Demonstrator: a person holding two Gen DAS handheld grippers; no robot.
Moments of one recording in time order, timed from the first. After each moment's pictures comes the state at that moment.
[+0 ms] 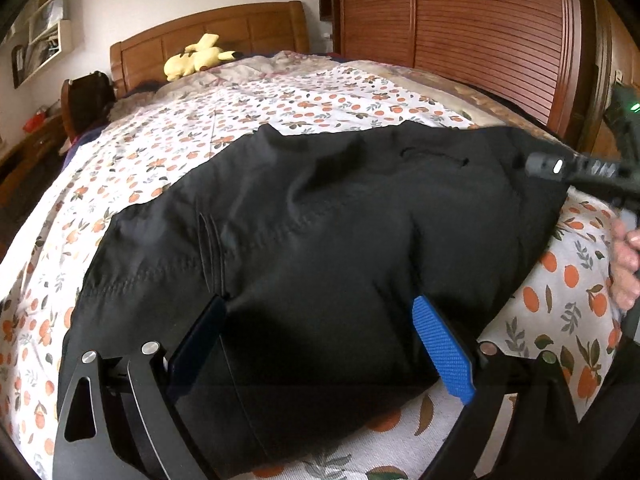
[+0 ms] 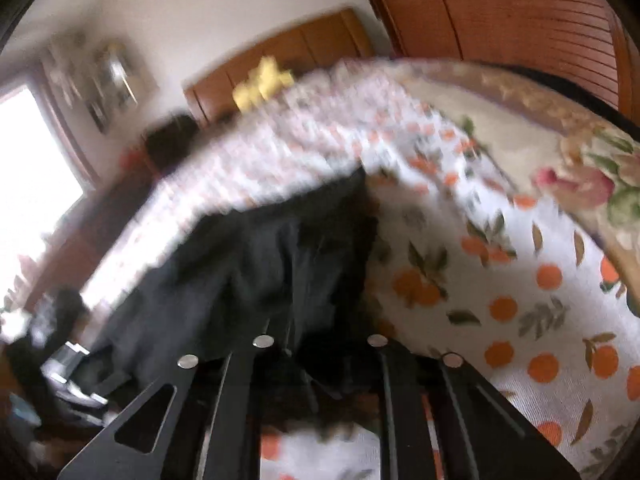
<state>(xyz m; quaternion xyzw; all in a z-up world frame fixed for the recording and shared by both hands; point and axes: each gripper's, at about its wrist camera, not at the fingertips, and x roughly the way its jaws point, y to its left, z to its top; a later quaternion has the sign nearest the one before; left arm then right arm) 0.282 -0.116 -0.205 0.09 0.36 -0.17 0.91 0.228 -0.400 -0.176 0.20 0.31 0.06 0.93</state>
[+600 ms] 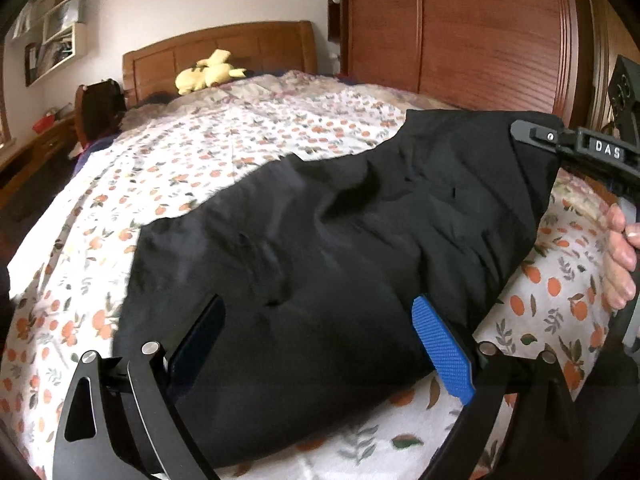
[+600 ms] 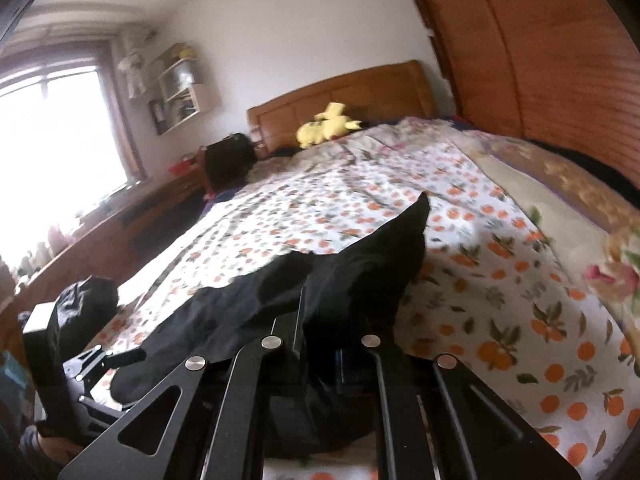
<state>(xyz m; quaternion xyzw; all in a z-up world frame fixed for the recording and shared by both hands) 0.260 -0.076 -0.171 0.07 0.33 -0.17 0.93 0.221 -0.316 -0.116 0.11 0.23 0.13 0.96</state>
